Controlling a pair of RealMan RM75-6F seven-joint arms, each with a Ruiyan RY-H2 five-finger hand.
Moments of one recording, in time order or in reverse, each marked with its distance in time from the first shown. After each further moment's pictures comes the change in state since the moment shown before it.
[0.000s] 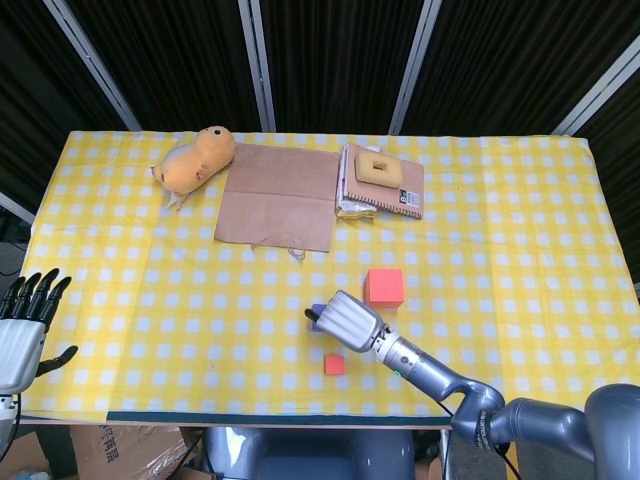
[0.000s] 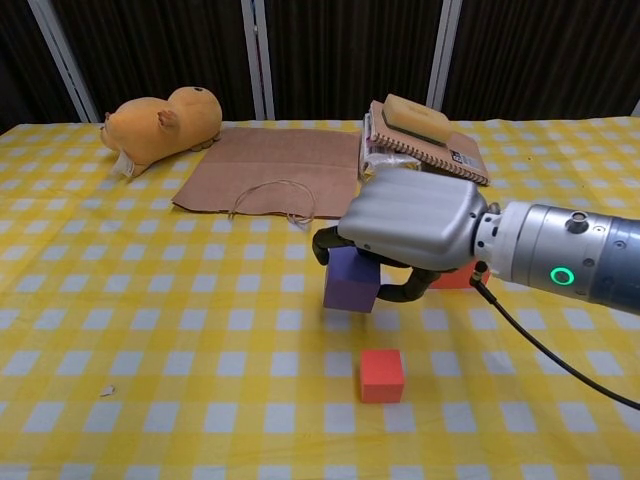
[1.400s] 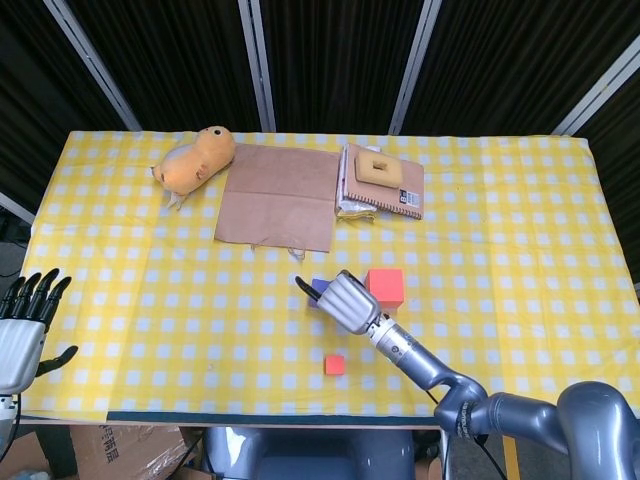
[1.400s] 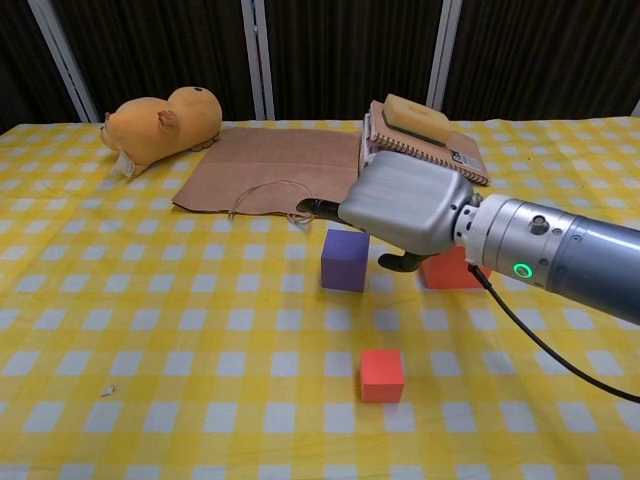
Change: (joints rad) left arm 0.000 0.000 0.000 0.000 0.000 0.000 0.000; right arm 0.019 -0.091 0.013 0.109 0.134 0.063 -0.250
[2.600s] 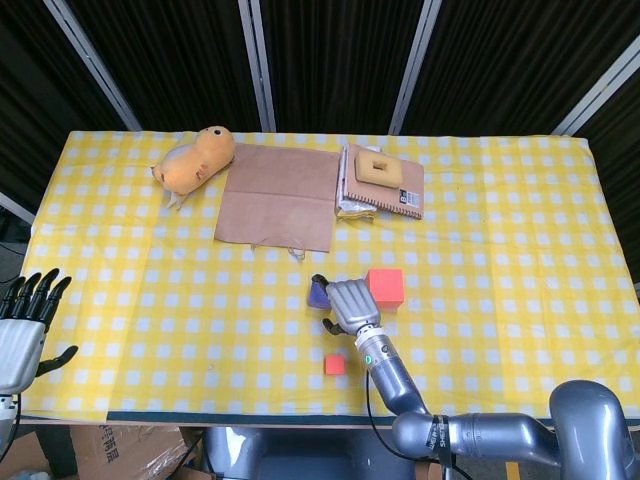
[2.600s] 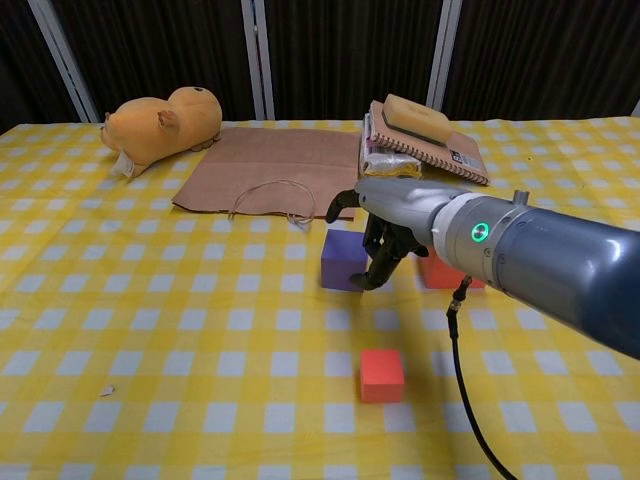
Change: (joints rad) left arm 0.000 0.000 0.000 0.000 0.000 0.000 0.000; right arm 0.029 -0.069 0.174 -0.389 0.895 0.154 -0.025
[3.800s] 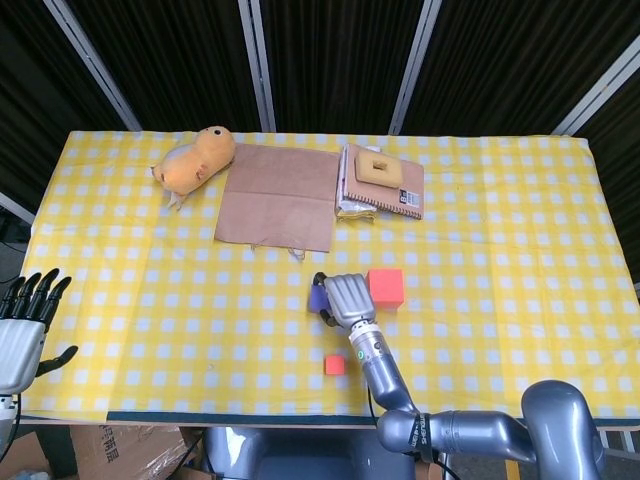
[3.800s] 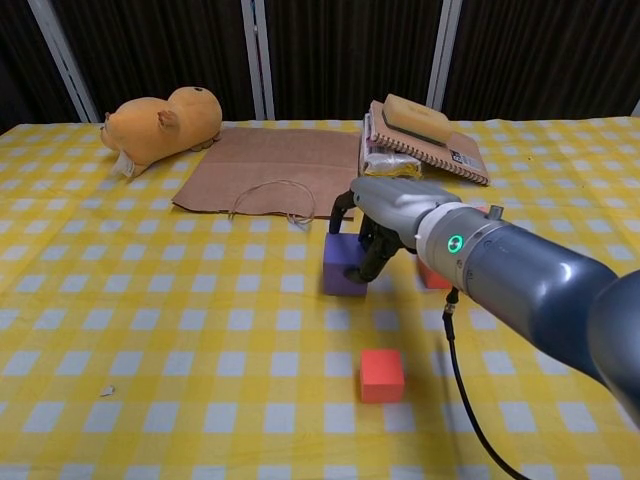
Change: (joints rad) left arm 0.000 0.000 0.000 0.000 0.000 0.000 0.000; right arm 0.033 -0.088 -0.021 0.148 -0.057 0.049 0.066
